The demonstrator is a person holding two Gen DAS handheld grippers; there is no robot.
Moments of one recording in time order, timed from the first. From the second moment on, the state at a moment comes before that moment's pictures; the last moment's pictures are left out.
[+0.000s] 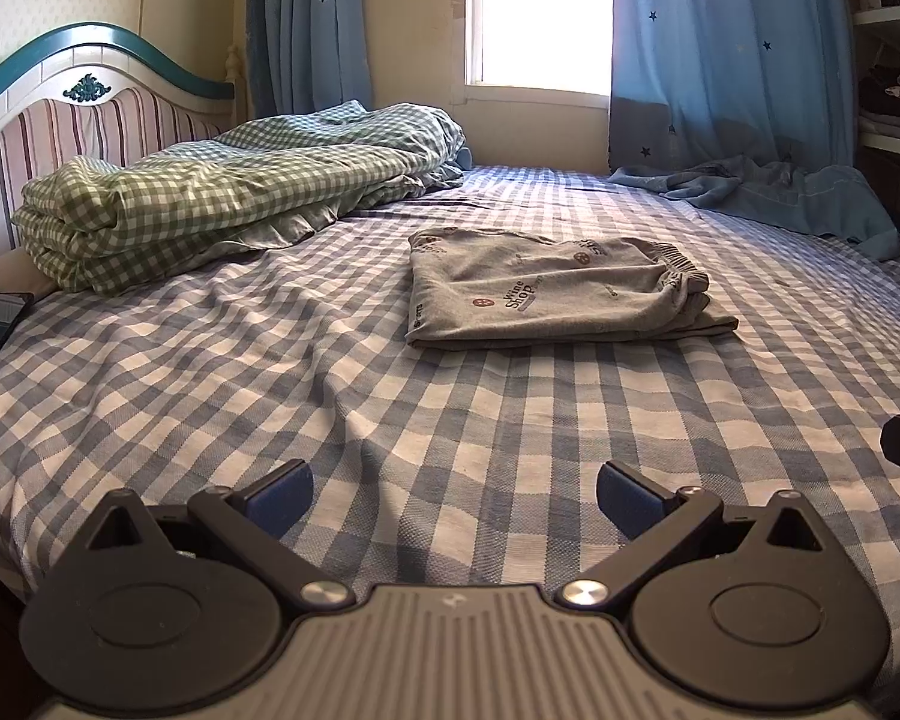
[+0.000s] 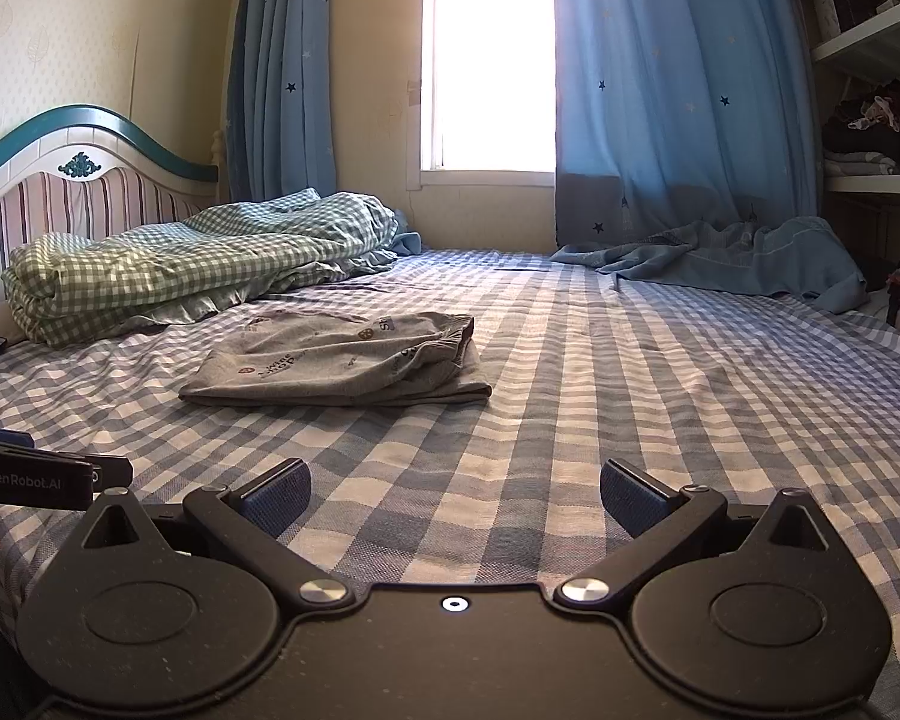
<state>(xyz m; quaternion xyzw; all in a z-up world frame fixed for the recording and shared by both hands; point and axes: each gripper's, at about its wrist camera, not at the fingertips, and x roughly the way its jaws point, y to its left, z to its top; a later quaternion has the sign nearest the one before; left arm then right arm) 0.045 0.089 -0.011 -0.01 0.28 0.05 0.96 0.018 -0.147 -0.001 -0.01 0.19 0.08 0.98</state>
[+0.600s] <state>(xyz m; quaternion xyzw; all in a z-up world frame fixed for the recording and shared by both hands) 0.047 0.091 -0.010 -0.02 0.28 0.05 0.96 0.018 -0.146 -0.002 -0.01 0.19 0.08 0.98</state>
